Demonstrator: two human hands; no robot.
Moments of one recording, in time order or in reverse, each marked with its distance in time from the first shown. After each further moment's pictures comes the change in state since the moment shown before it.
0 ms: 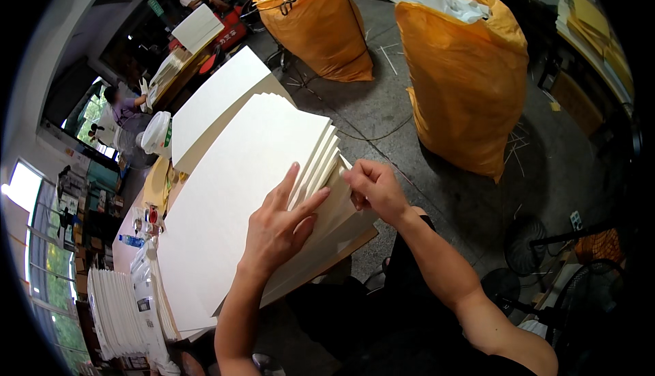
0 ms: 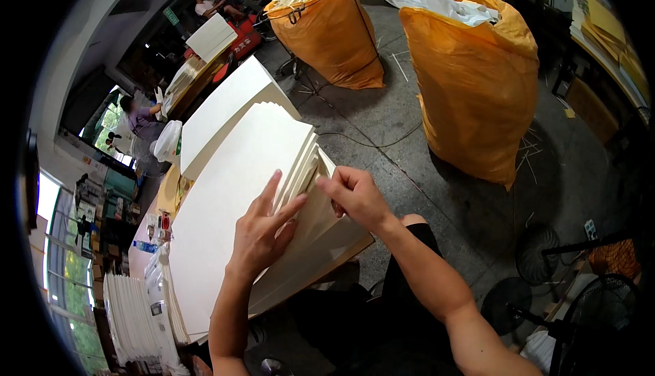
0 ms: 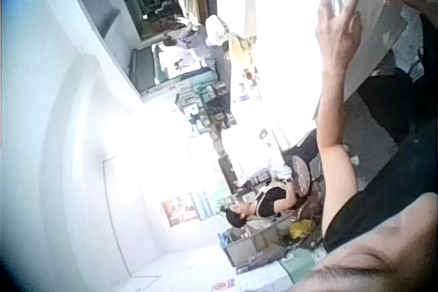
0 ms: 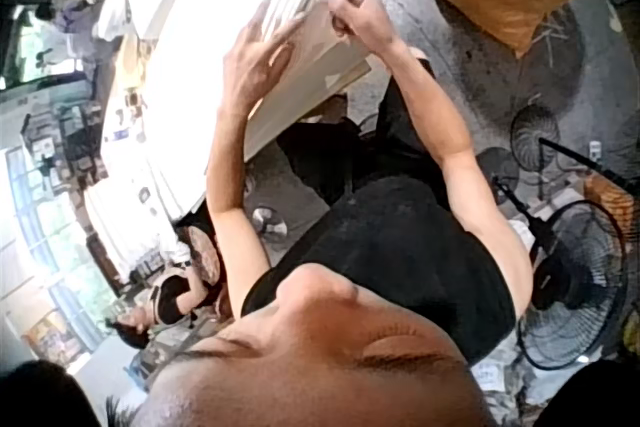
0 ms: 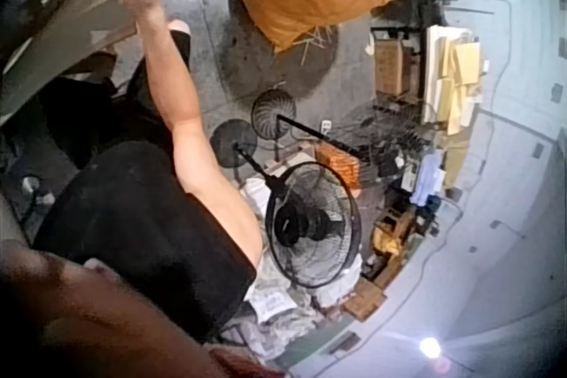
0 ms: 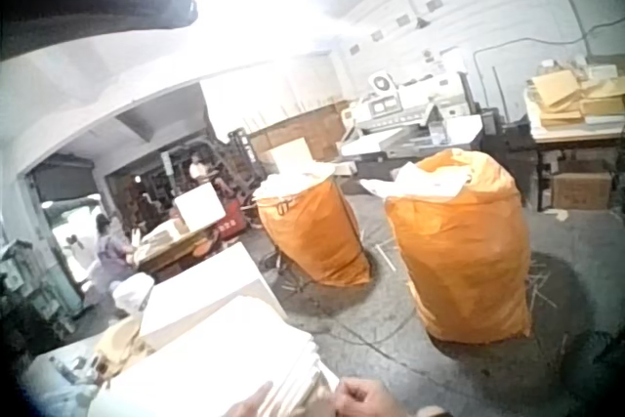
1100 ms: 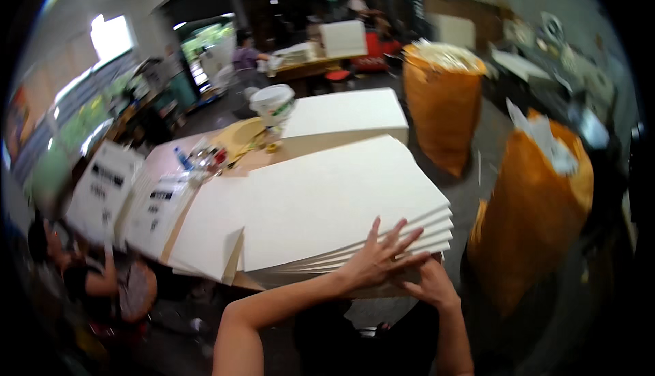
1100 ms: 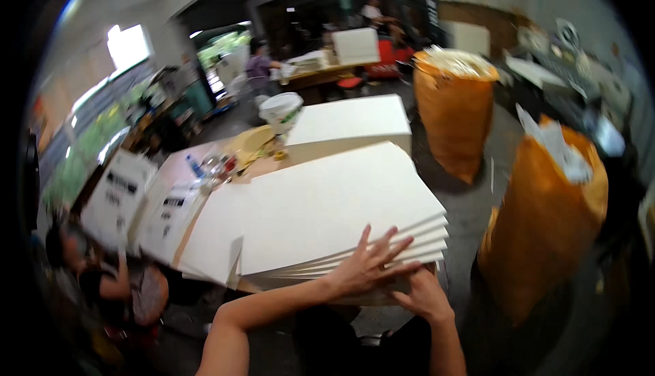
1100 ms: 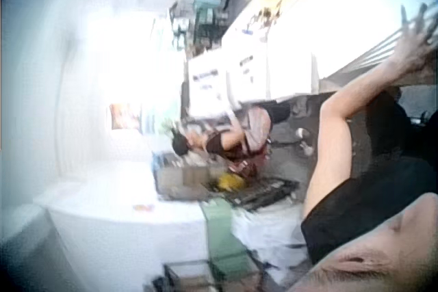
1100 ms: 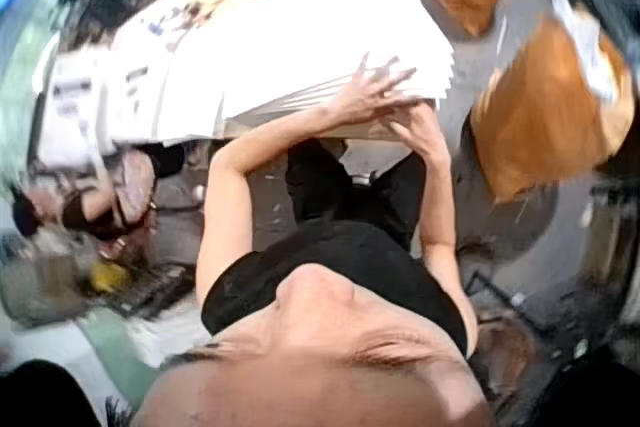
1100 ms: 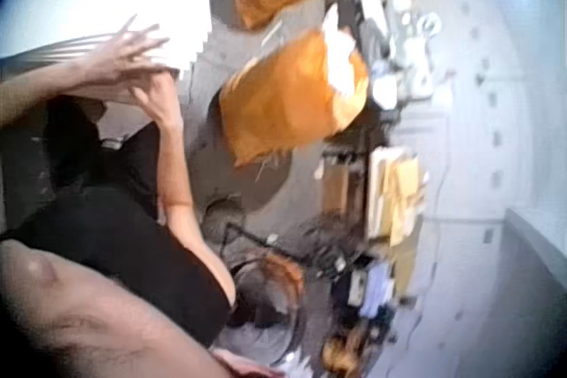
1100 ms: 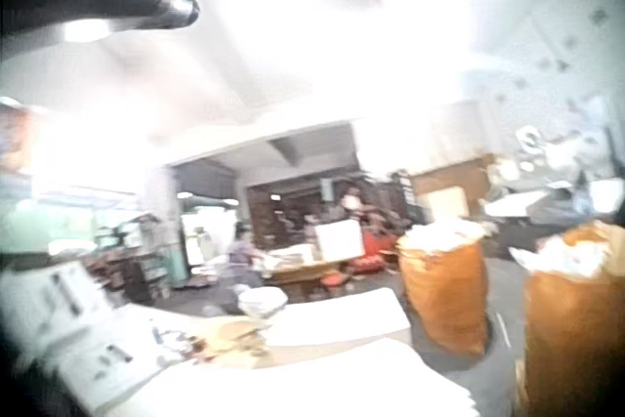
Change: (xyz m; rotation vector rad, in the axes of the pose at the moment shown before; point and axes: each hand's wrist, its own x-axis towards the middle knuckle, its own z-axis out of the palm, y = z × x) left_hand -0.039 0.013 0.040 0.189 -0.038 0.076; right_hand -0.035 -0.008 0.021 -1.112 -0.524 -0.221
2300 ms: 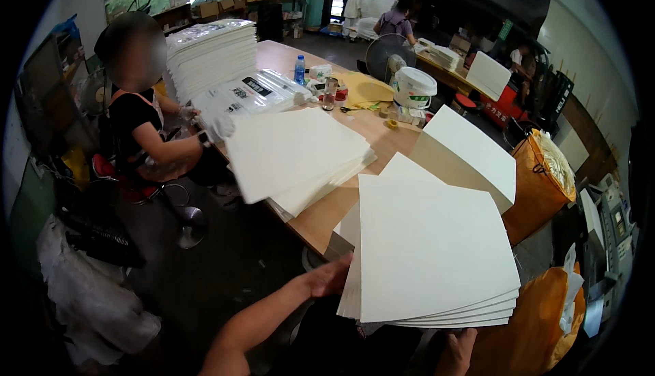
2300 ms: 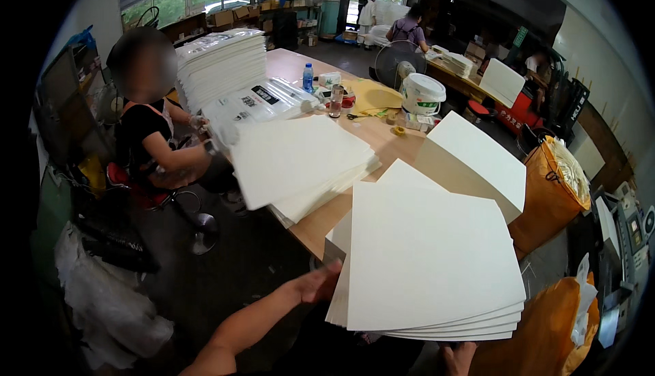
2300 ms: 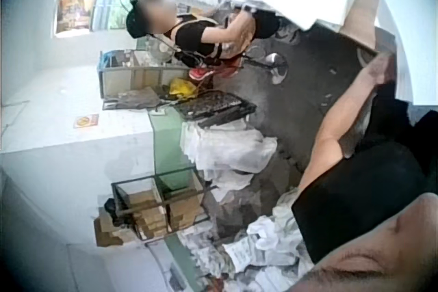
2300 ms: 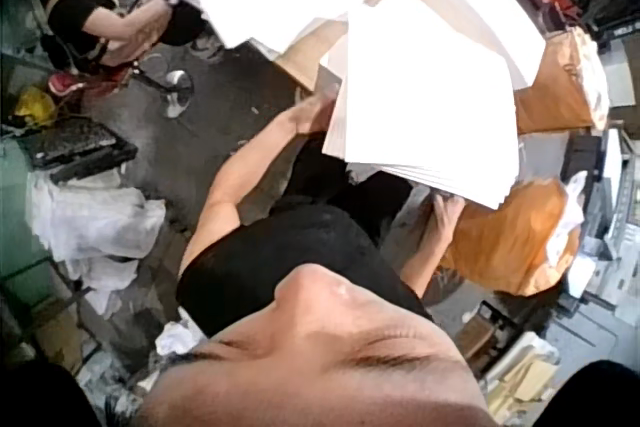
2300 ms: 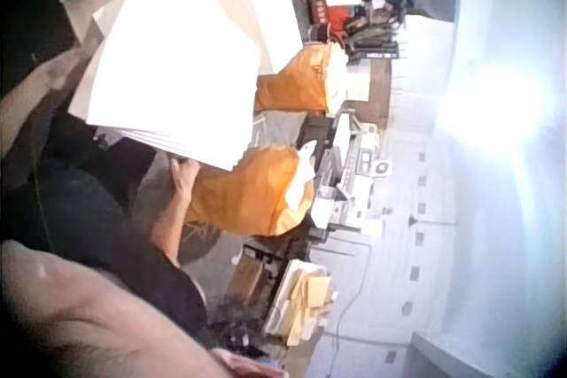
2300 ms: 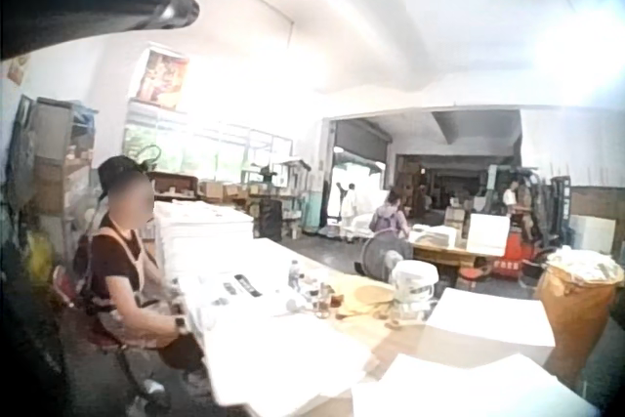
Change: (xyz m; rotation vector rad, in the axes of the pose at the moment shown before) left_hand -0.288 0.016 -0.011 -2.335 0.652 -1.158; right_hand -0.005 -0.004 0.015 0.008 -0.103 0.144
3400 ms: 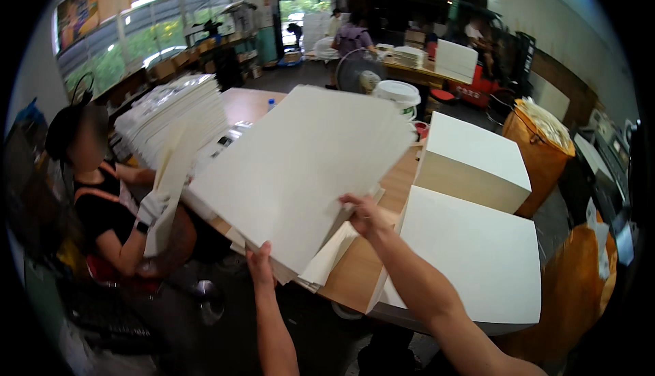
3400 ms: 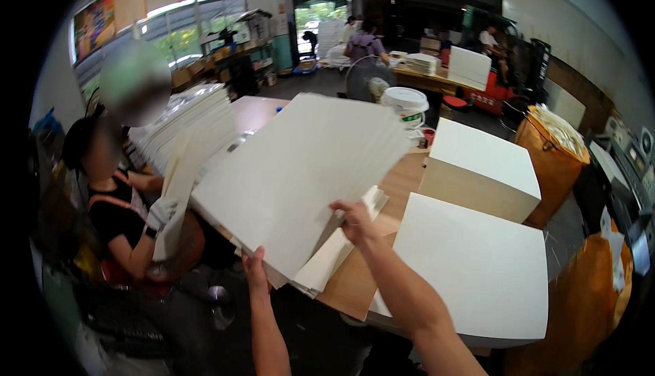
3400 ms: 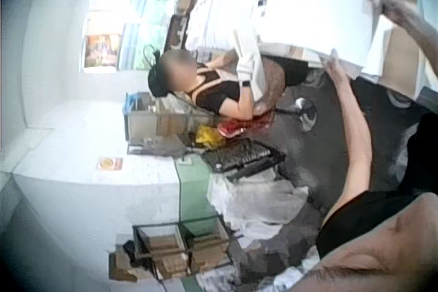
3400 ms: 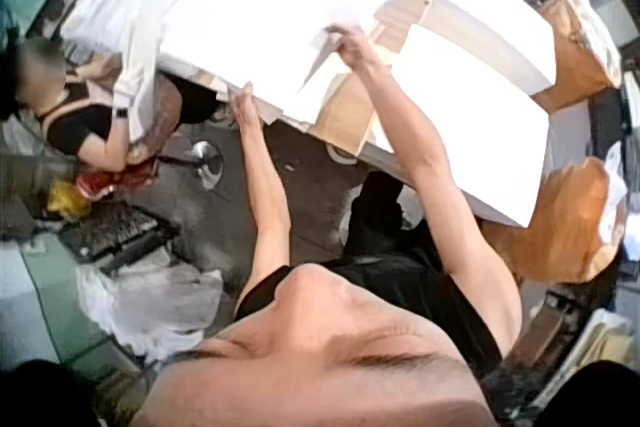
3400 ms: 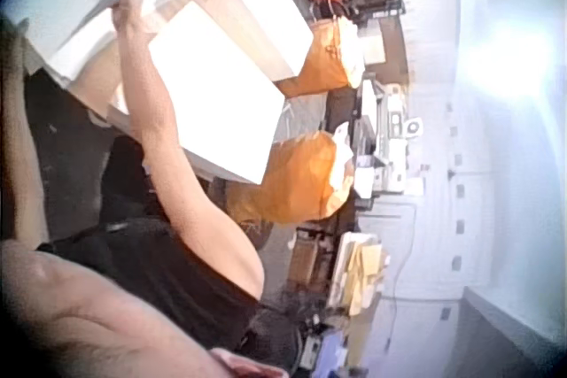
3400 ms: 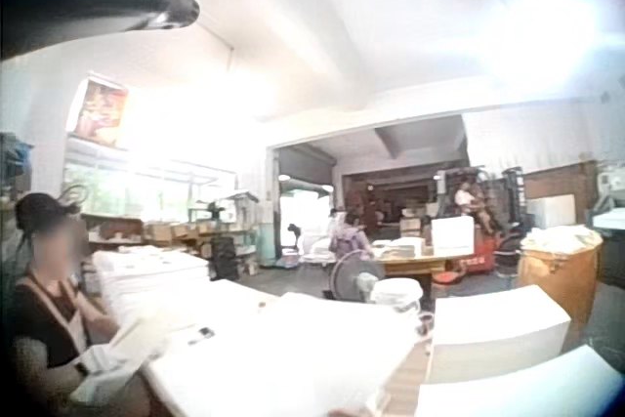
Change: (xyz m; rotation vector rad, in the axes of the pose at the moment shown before) left_hand -0.022 0.193 -0.233 0.162 0.699 1.209; right_hand 0.404 -0.319 0.345 1.571 -0.375 0.207
